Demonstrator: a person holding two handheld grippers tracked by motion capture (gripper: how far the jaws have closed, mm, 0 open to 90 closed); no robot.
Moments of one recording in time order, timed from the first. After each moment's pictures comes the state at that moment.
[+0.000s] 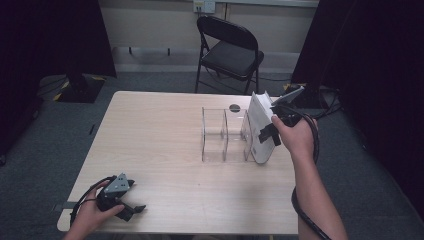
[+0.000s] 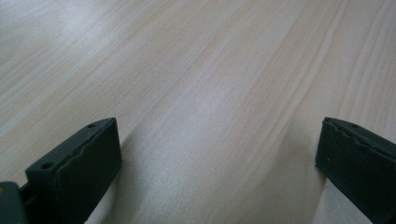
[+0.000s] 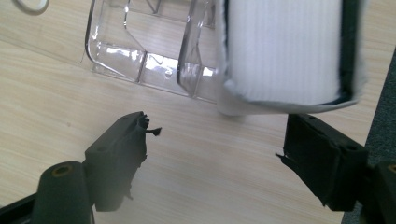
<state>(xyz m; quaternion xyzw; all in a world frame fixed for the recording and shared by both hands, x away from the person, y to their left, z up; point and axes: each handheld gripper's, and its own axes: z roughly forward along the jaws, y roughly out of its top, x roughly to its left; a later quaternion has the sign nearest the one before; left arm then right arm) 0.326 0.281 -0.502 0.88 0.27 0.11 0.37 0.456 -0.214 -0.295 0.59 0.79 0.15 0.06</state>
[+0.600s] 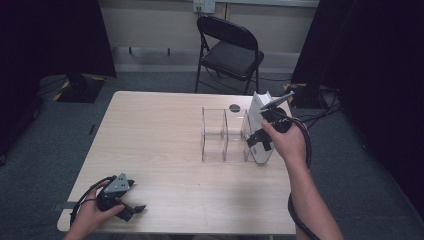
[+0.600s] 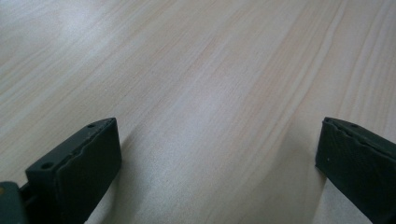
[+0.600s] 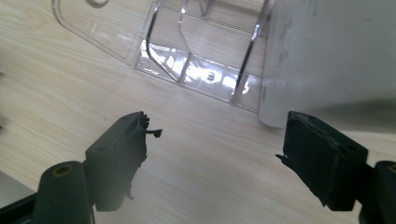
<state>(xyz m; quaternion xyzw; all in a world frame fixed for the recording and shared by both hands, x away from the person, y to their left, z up) 0.326 0.280 -0.502 0.88 0.27 0.11 0.37 0.444 -0.190 -0.302 0.55 0.81 0.20 0.04</state>
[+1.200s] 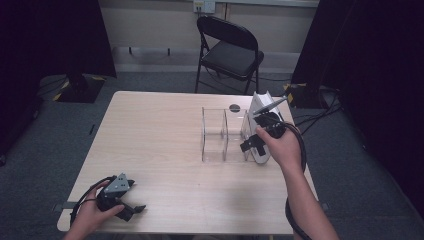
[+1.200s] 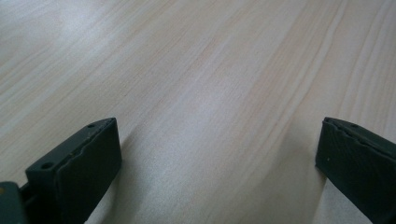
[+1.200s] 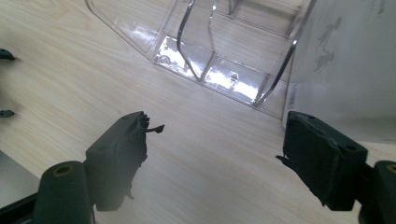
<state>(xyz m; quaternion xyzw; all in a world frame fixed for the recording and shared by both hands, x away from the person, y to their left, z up) 0.326 0.280 -0.502 0.88 0.27 0.11 0.37 0.436 -0.177 -0.312 0.51 0.83 0.22 0.03</state>
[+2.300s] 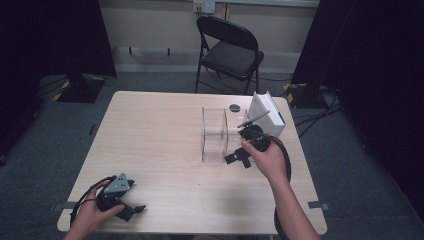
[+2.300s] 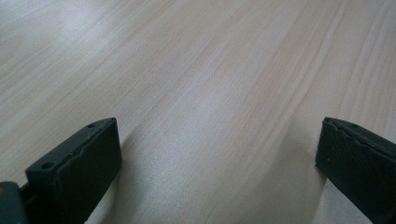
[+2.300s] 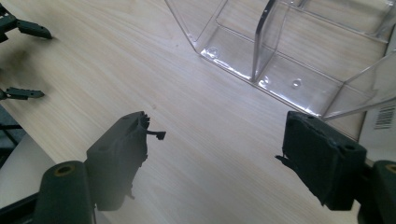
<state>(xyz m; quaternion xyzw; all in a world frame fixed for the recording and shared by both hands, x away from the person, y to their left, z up) 0.326 0.280 -0.503 0.88 0.27 0.11 0.37 0.423 -0.145 -0.348 0.47 0.85 0.25 -0.01</state>
